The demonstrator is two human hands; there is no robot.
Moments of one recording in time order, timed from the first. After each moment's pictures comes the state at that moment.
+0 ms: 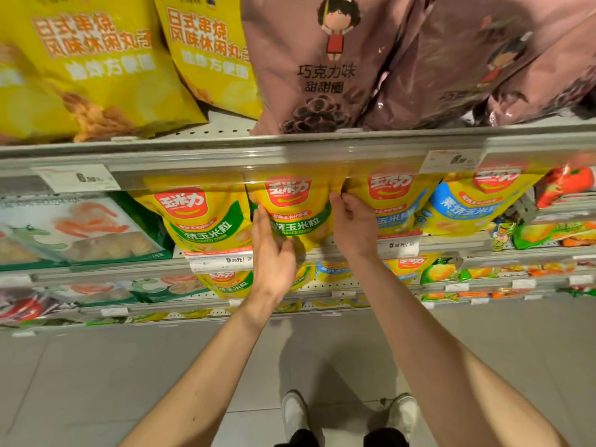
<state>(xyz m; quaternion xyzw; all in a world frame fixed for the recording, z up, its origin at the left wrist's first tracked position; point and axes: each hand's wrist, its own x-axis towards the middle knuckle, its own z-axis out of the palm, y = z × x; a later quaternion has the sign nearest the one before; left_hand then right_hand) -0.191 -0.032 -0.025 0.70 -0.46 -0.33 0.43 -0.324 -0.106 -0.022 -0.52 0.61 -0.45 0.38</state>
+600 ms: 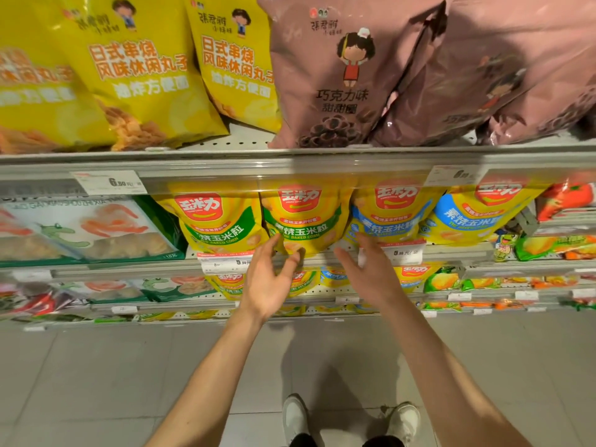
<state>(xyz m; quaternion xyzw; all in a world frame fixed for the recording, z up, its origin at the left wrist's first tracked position) -0.167 0.004 -0.011 0.73 -0.48 -0.34 0.35 -0.362 -0.045 -0.010 -0.62 0.64 -0.22 0.40</state>
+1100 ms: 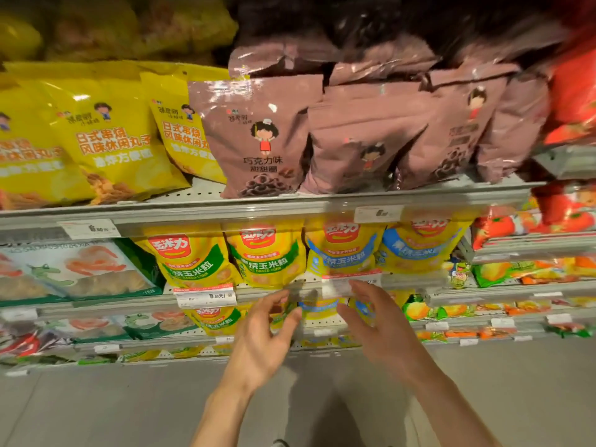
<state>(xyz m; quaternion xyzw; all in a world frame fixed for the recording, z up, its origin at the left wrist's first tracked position) -0.248 0.058 0.045 0.71 -0.52 -0.32 0.35 -0.464 0.011 0.041 -0.66 0.59 -0.28 0.38</state>
